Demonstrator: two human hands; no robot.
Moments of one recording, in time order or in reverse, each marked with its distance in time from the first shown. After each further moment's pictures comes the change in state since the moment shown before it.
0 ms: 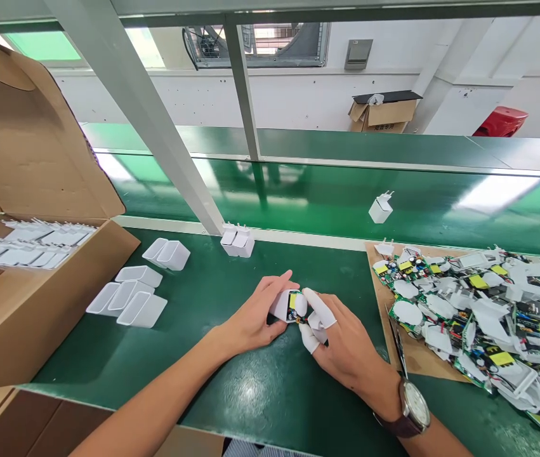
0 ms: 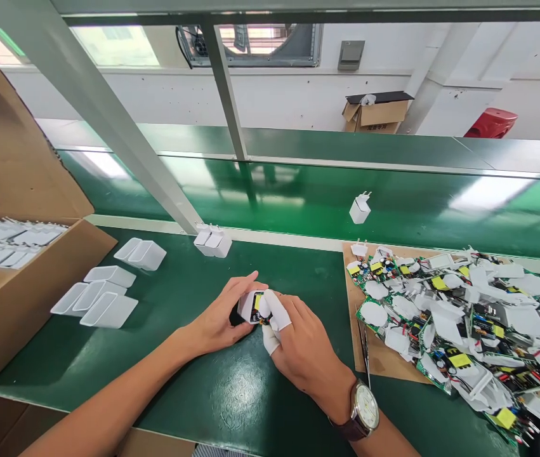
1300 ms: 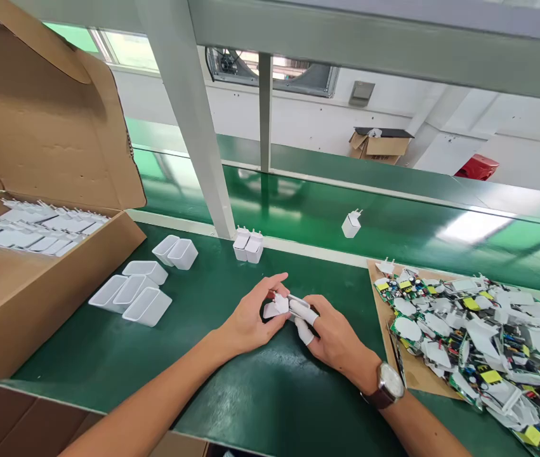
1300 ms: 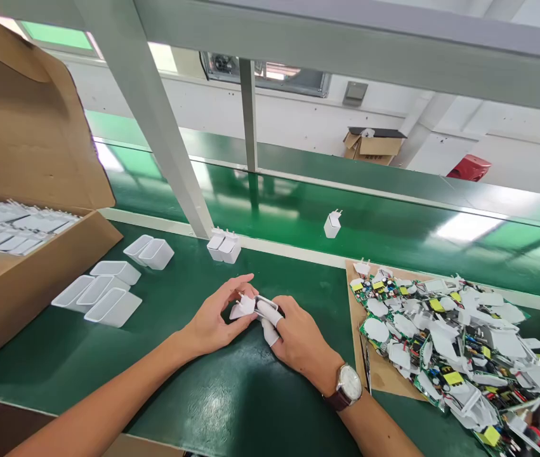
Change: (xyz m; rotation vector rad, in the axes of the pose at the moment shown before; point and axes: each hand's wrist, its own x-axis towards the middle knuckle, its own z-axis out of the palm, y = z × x) left_hand -0.013 -0.010 -0.008 -0.156 0.314 -0.043; right_hand 0.015 0.019 0.031 0.033 -0.147 -0.097
